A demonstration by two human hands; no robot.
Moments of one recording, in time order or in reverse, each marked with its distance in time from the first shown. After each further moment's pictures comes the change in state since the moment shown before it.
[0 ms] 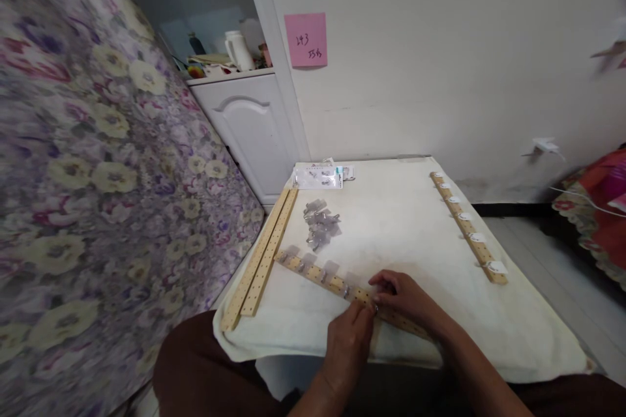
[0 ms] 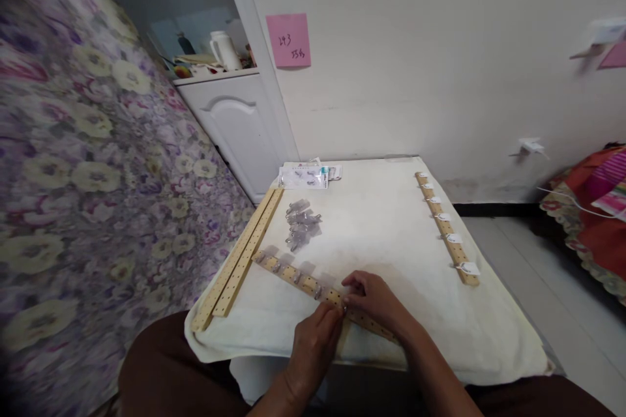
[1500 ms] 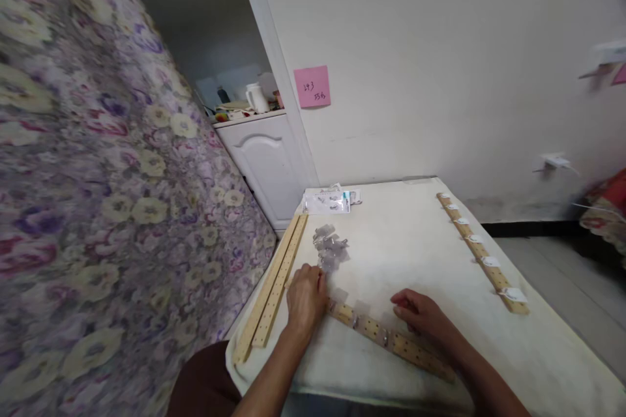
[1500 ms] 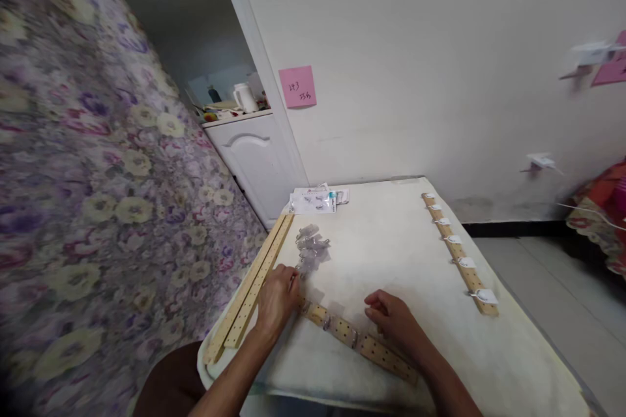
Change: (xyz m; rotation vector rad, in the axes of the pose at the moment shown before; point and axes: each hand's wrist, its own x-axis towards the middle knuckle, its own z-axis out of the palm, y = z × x) left_hand 0.082 -0.076 -0.088 0.405 -0.051 -0.397; right_hand 0.006 0.025 -0.007 0.276 0.074 0.079
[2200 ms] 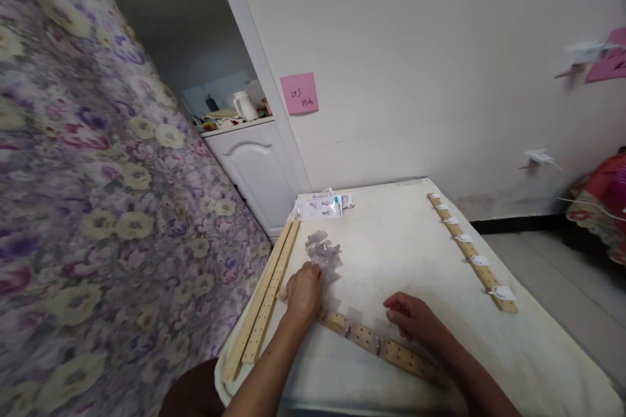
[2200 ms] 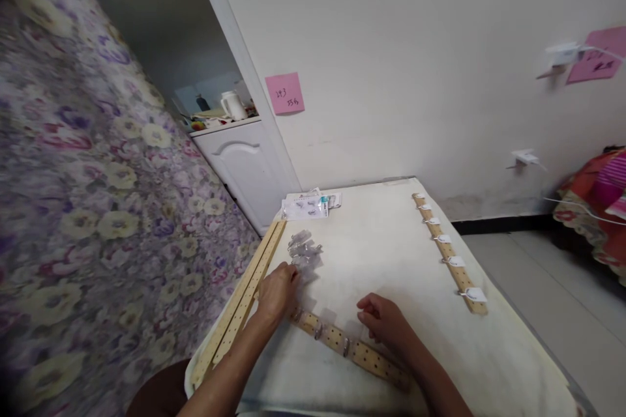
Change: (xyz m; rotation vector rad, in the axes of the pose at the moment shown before) left_hand 0.039 0.013 0.001 0.062 -0.125 -0.015; right_hand 0.007 0.004 0.001 0.054 0.007 0.011
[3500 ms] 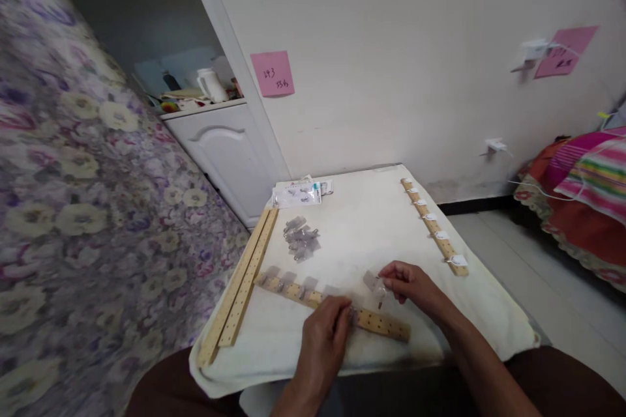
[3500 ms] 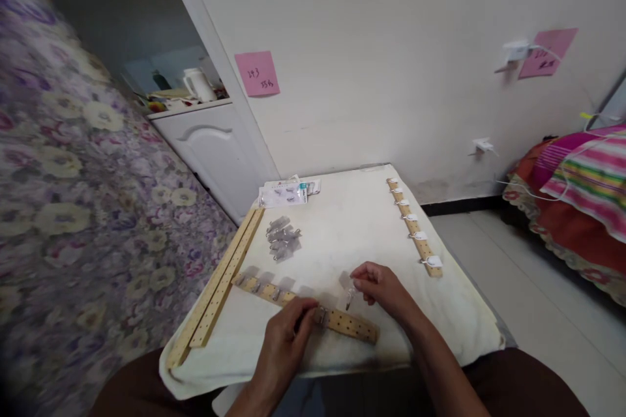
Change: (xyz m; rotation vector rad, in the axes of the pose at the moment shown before) left_hand -0.121 0.072 0.003 -0.795 0.012 0.284; right_hand -0.038 -0.039 -0.049 0.096 0.044 -0.033
